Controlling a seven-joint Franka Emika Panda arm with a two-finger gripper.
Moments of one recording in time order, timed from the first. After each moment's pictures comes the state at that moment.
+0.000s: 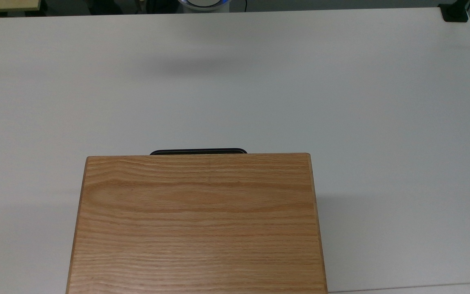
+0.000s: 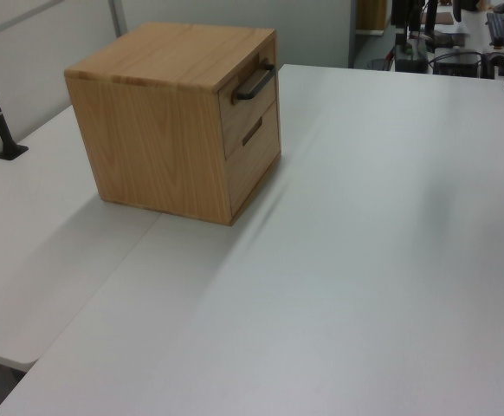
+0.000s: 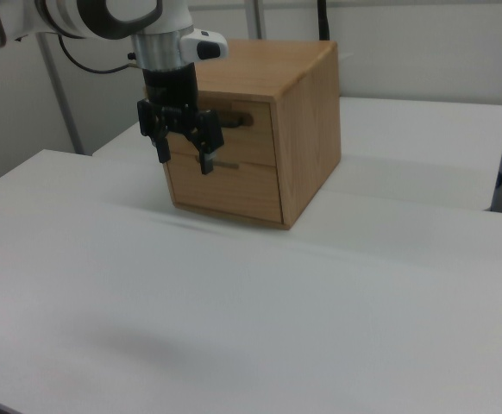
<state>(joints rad) -0.02 0.06 -0.17 -1.48 -0.01 1.49 -0.11</state>
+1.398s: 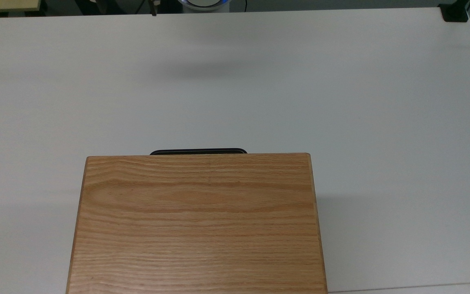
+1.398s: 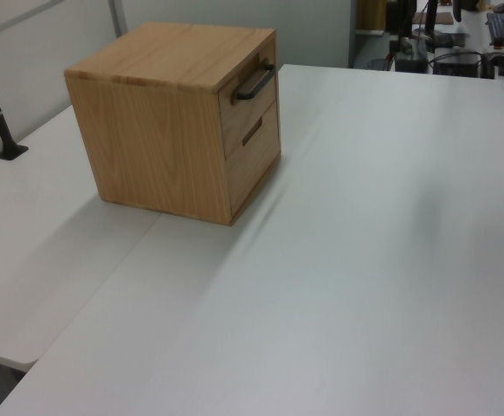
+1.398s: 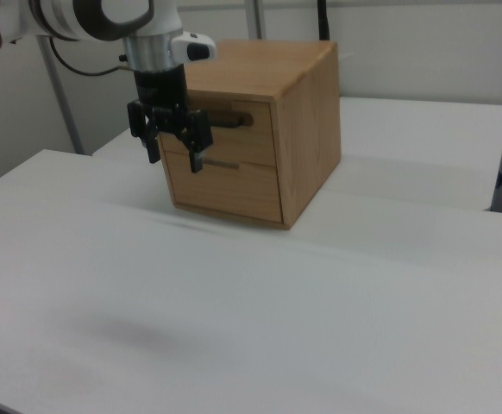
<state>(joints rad) 0.02 0.08 -0.16 -1.47 -0.01 1.49 -0.11</state>
